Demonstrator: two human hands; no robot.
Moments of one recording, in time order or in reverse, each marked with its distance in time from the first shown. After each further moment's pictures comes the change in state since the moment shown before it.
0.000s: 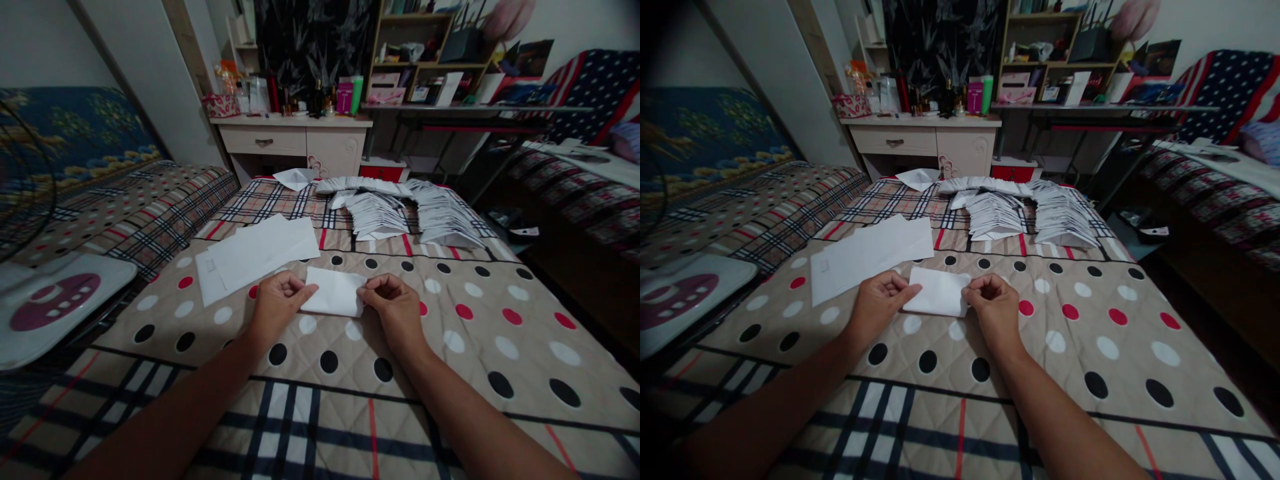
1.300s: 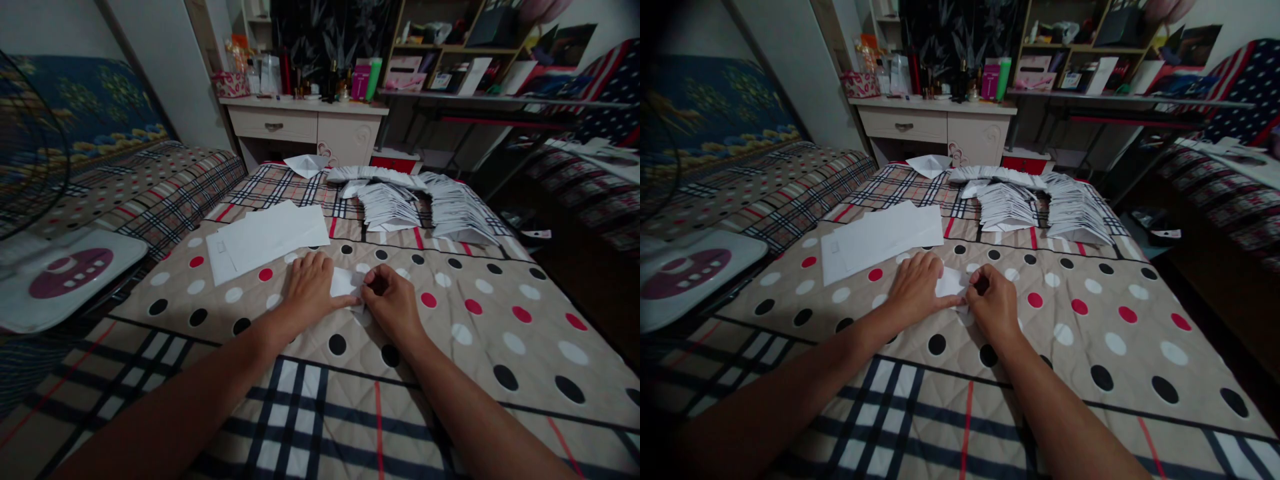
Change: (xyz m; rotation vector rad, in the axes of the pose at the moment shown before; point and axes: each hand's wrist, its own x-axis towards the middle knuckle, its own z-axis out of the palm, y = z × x) left_hand 0.000 0.001 0.025 1.096 -0.224 0.443; right_hand -0.004 0.001 0.004 -0.655 -0.152 -0.273
